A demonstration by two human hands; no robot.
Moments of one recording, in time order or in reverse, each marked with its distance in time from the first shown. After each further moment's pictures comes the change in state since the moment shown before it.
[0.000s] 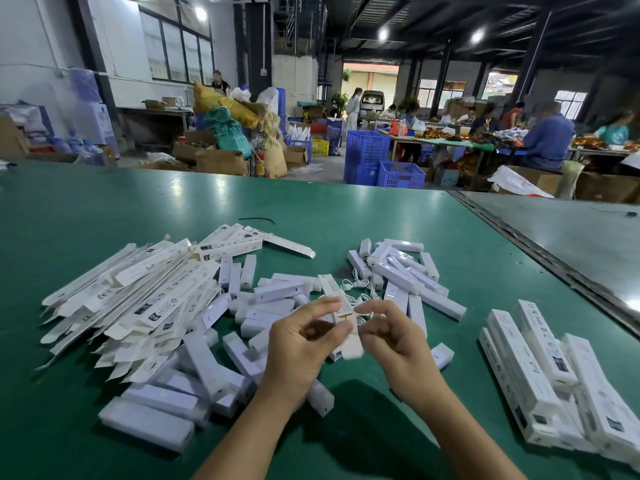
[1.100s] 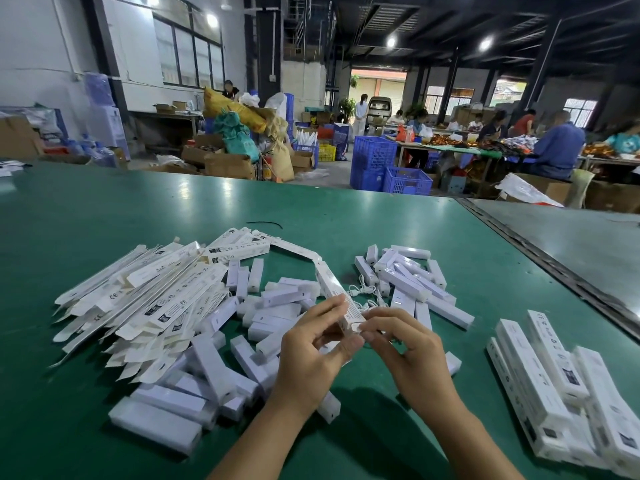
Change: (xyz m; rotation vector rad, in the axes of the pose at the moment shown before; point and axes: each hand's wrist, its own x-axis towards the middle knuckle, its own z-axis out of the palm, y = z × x) left_hand -0.005 0.005 0.000 0.159 -0.068 0.066; right_hand 0.005 -0.002 -0.001 -0.391 0.170 -0.312
